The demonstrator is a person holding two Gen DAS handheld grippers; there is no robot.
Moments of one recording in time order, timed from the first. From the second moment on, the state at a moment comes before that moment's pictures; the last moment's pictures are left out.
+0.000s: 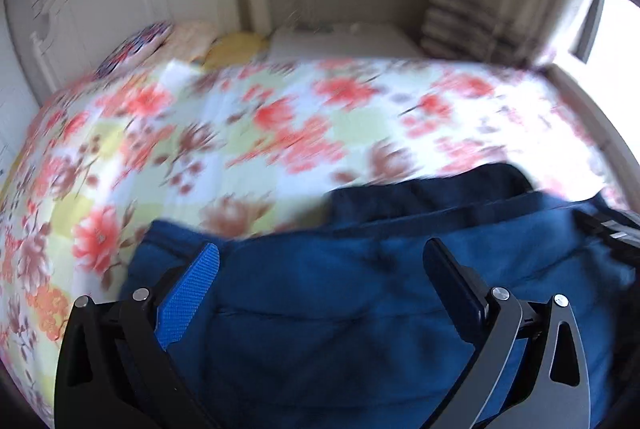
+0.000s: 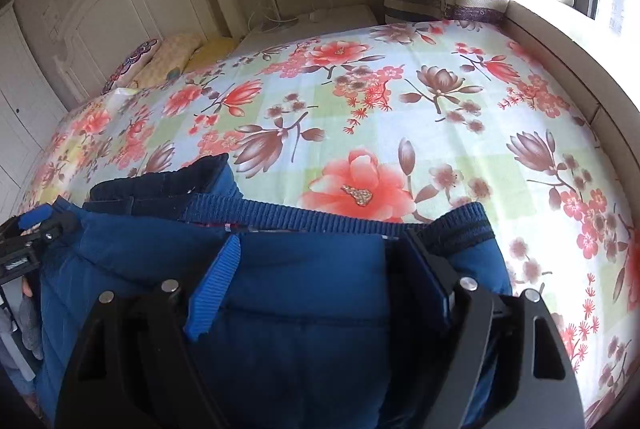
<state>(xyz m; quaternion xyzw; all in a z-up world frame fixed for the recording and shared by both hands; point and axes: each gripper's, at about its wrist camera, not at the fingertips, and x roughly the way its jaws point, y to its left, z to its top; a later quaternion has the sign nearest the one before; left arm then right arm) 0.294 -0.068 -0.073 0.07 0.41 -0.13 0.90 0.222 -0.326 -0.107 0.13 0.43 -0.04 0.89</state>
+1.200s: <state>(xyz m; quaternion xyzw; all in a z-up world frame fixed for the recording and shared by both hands) 0.334 0.024 -0.117 -0.01 0.45 -0.13 0.88 0.195 -0.195 -0.058 -0.02 0.40 0.02 0.92</state>
